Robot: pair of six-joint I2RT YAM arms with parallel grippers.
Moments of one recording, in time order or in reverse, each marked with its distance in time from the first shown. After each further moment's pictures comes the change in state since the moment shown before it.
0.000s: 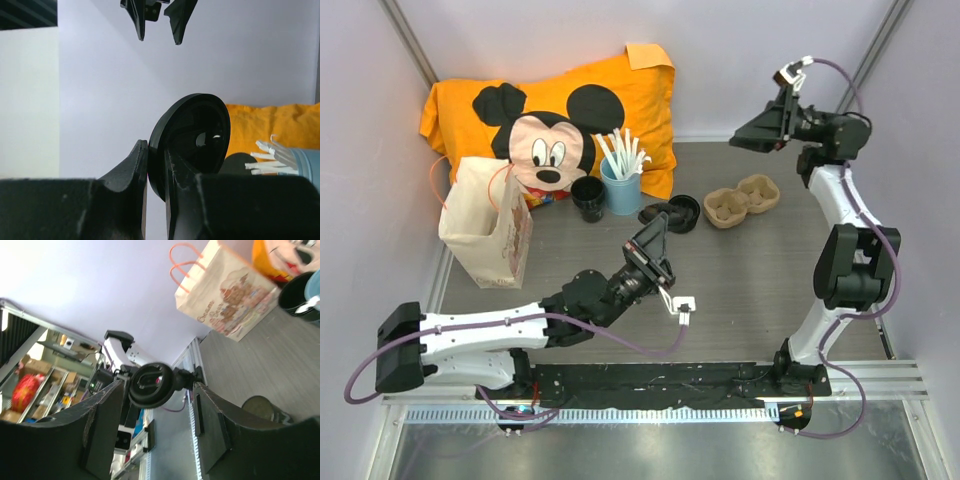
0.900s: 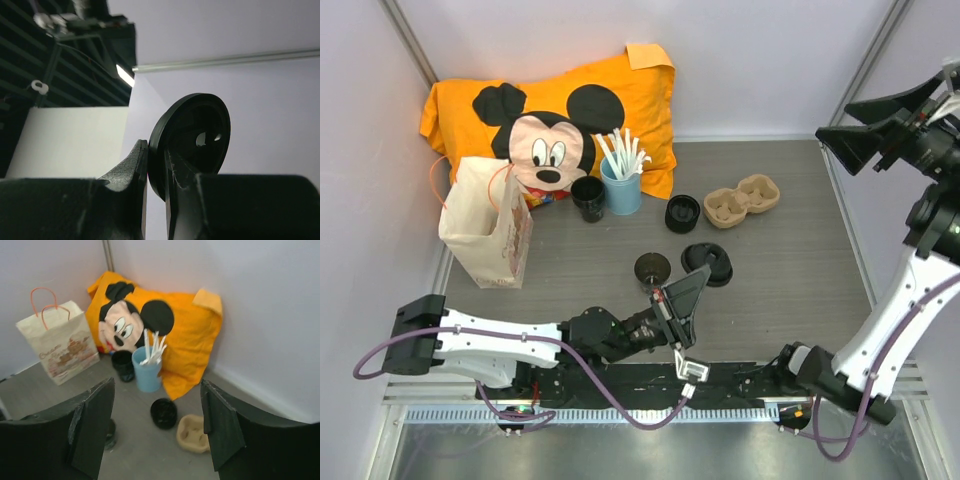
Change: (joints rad) left arm -0.259 0.087 -0.024 0.255 0.158 0.234; right arm -0.525 -0.626 0.405 -1.580 0.190 -1.645
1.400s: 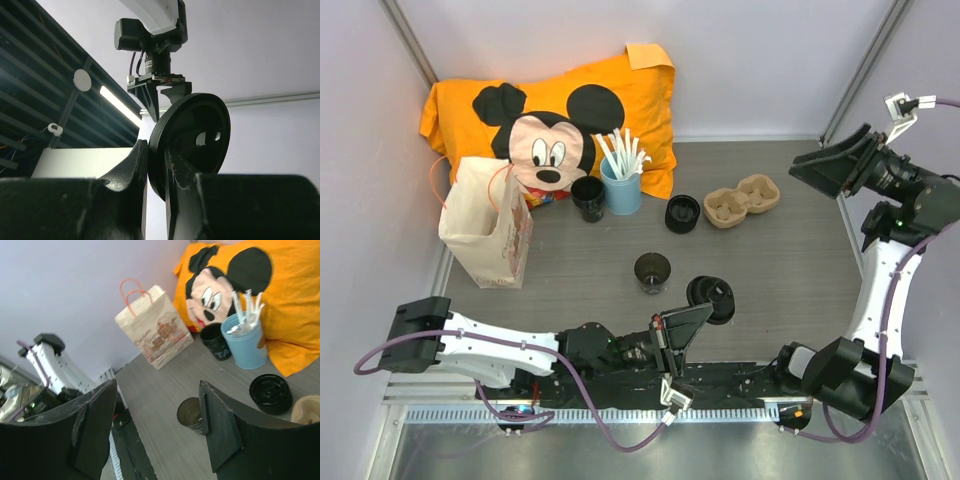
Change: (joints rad) left arm -0.064 -0.026 -0.161 0.065 0.158 0.047; right arm 0.089 -0.008 -0.700 1.165 -0.186 1.071
